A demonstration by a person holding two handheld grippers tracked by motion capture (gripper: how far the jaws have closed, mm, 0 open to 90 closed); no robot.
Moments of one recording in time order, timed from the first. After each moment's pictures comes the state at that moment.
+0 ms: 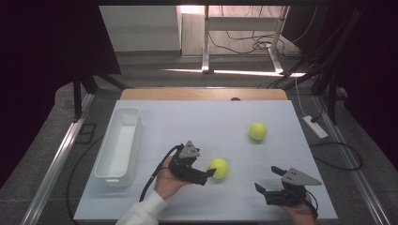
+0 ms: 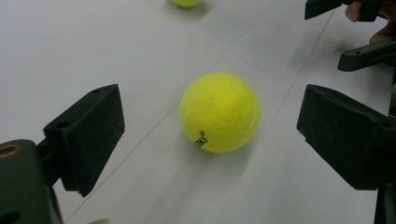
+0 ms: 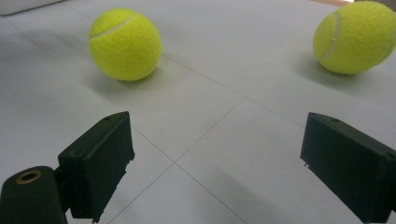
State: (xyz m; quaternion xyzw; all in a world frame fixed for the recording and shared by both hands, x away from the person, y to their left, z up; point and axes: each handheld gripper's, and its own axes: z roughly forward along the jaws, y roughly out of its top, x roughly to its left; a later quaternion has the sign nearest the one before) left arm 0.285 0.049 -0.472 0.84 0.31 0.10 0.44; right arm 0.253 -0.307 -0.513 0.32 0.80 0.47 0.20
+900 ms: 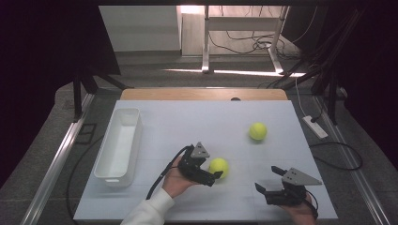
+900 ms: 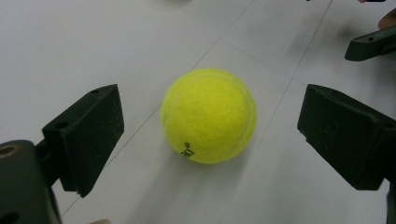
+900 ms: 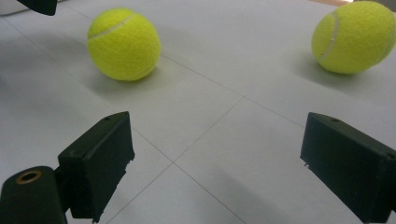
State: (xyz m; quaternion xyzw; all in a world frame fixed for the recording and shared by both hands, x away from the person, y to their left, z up) left arm 0.294 0.026 -0.483 0.85 0.30 0.08 0.42; right arm 0.253 -0.307 -0.513 0.33 0.80 0.47 0.20
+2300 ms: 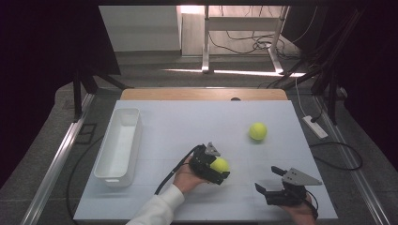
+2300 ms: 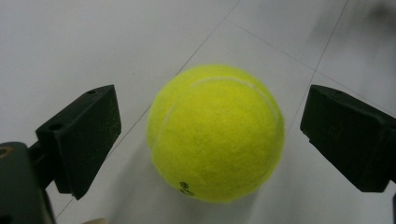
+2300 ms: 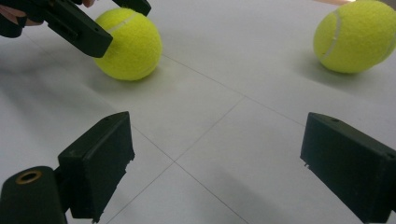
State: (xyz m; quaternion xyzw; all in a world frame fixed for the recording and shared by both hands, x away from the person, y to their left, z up) left arm 0.316 -0.004 -0.505 0.87 0.31 0.05 0.37; right arm 0.253 -0.308 -0.514 0.32 0.80 0.47 0.20
